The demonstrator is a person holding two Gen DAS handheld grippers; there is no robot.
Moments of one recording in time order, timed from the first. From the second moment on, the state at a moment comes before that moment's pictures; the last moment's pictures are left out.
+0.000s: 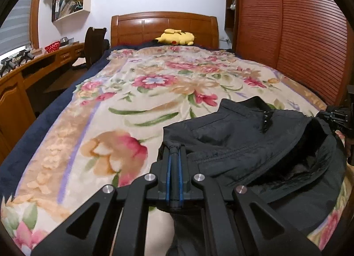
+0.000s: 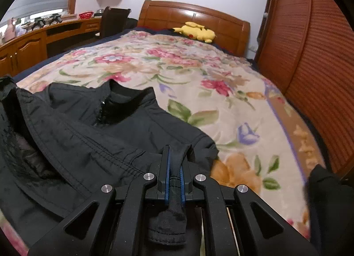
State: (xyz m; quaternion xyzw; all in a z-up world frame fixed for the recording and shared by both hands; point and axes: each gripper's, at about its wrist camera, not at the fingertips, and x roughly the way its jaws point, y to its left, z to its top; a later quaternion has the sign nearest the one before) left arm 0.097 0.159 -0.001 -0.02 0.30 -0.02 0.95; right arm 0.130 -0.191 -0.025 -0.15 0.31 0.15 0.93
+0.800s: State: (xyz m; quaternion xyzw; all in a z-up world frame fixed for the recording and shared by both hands) left arm 0.263 0.163 -0.006 -0.02 0.33 0.00 0.94; right arm 0.296 -0.178 -0.042 -0.17 0.33 0.12 0.92
